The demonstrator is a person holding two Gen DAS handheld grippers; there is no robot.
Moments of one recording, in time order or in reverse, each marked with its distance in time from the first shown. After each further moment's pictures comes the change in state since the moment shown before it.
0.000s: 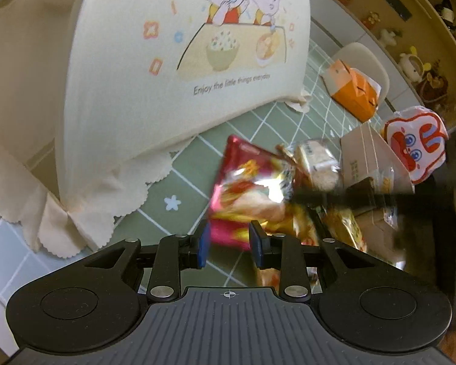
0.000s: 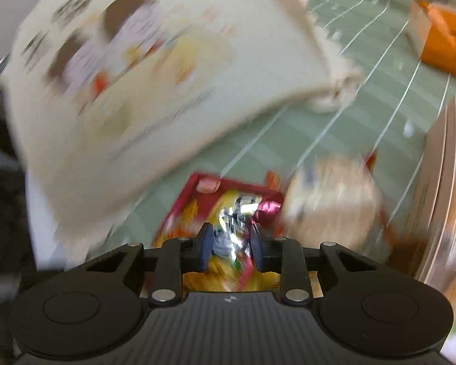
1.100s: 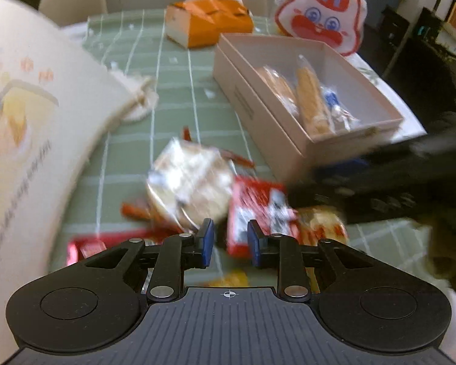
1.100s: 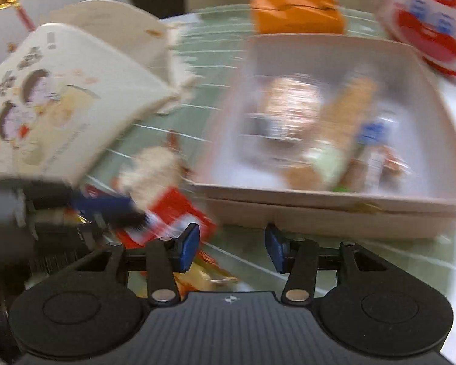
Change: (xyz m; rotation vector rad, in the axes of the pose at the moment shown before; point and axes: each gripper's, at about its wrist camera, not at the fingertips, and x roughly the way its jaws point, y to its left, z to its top) left arm 0.087 -0.133 0.013 0.731 0.143 -0.071; right arm -0.046 -0.105 -0.083 0.248 -0.273 -0.134
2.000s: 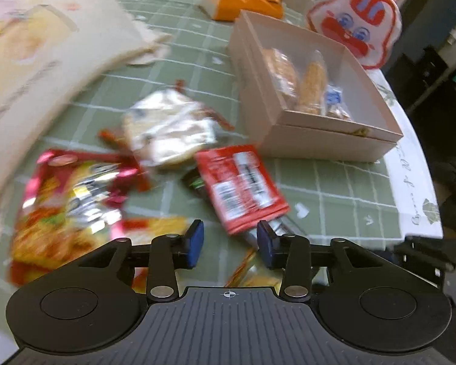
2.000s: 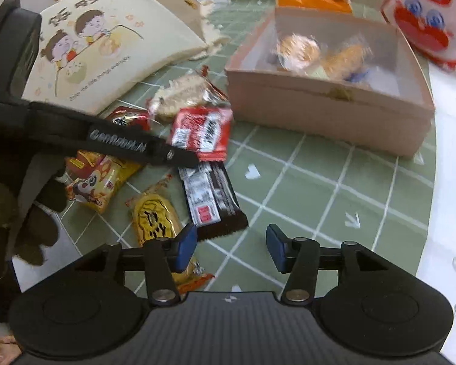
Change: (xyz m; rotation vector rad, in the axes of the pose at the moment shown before) left arm -0.006 -0.037 -0.030 -0.268 0.022 0.068; right arm -0.050 0.003 -0.092 -0.133 0.025 -0.027
